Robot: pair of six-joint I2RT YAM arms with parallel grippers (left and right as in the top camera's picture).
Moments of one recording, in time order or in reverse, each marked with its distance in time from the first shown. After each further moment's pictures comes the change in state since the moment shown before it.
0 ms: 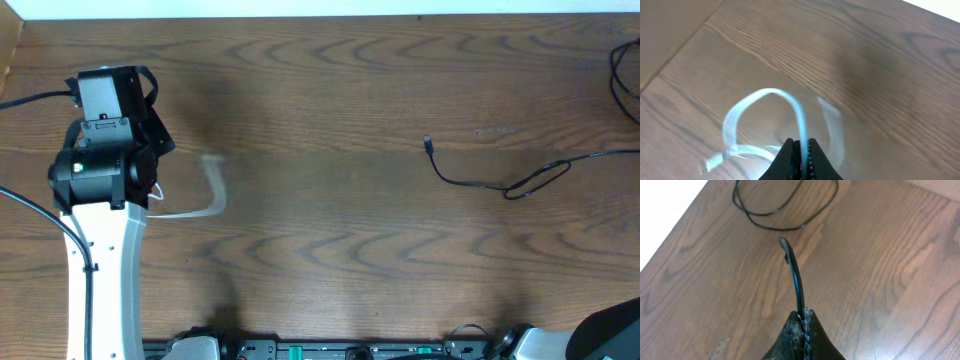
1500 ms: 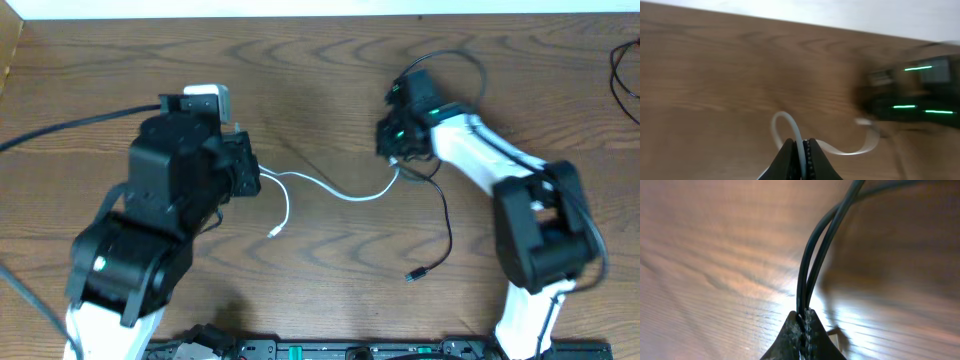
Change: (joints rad) left arm -0.444 -0.229 0.000 0.018 0.256 -0.033; right arm 0.928 0.462 -0.021 0.216 -0.297 -0.043
